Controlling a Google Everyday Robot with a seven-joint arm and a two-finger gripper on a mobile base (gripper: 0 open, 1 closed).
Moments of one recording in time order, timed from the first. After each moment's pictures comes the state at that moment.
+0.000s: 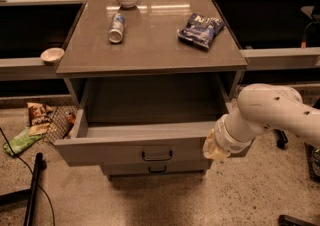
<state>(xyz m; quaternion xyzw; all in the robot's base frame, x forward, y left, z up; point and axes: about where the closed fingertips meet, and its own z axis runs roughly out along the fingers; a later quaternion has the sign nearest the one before) 0.473 -0.155 0.647 -0.70 0.70 0.07 0.16</state>
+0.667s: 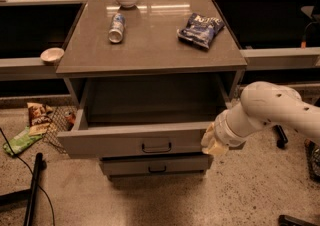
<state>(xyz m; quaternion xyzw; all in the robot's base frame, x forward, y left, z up) 0.503 -0.157 0.639 -0.68 0.70 0.08 0.20</state>
